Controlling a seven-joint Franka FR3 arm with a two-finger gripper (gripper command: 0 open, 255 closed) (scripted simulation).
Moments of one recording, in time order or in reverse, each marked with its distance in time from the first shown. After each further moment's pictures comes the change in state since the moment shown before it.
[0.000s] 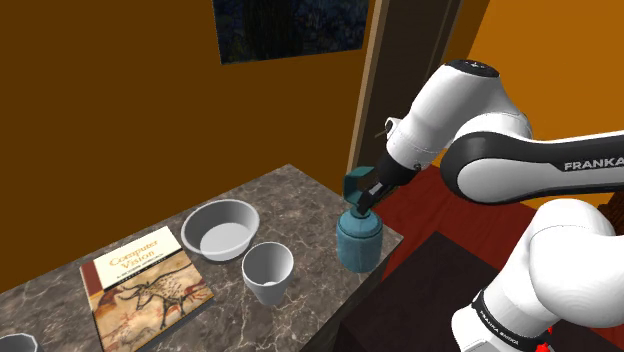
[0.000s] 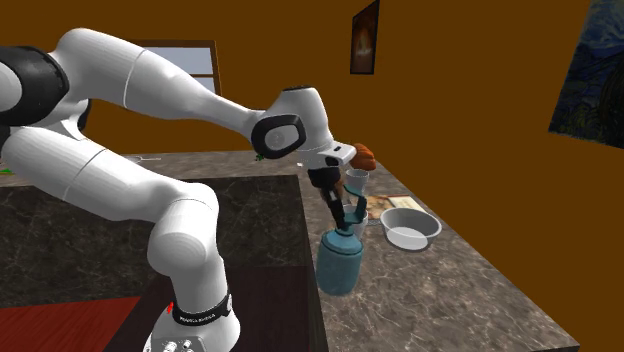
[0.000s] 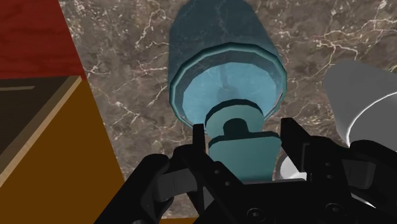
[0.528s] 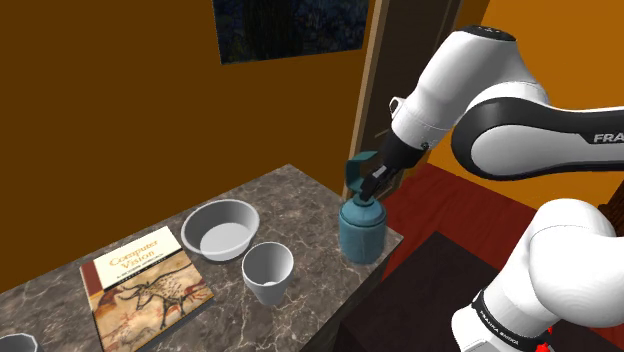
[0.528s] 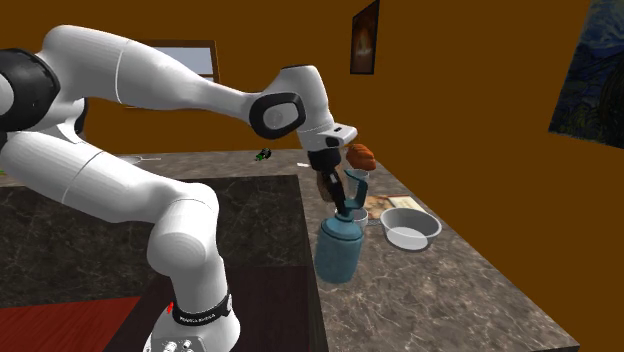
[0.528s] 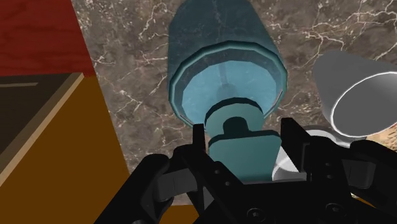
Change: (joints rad) arm -0.004 -0.036 -0.012 0.093 -0.010 -0.128 -0.002
